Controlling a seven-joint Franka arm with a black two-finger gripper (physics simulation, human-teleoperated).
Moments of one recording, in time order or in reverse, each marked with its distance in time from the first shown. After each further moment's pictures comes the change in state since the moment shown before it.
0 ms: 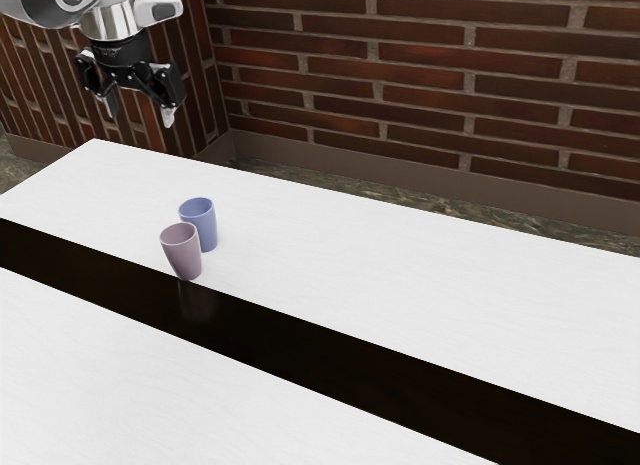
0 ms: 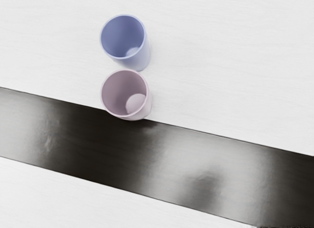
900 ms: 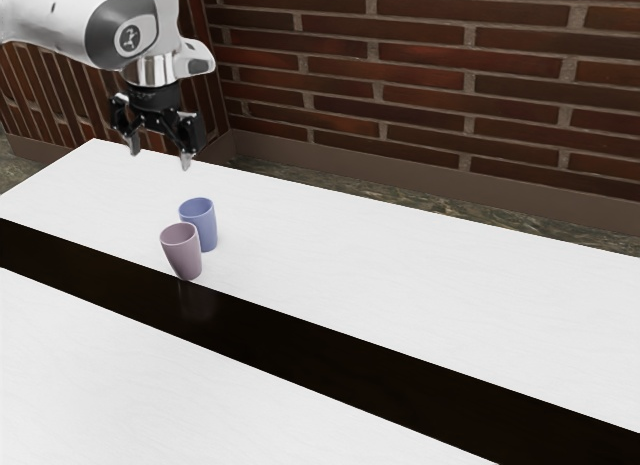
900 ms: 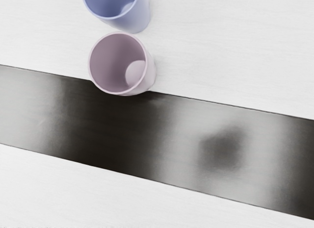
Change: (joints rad) arm 0.020 0.163 0.009 -0.003 -0.002 0.008 0.045
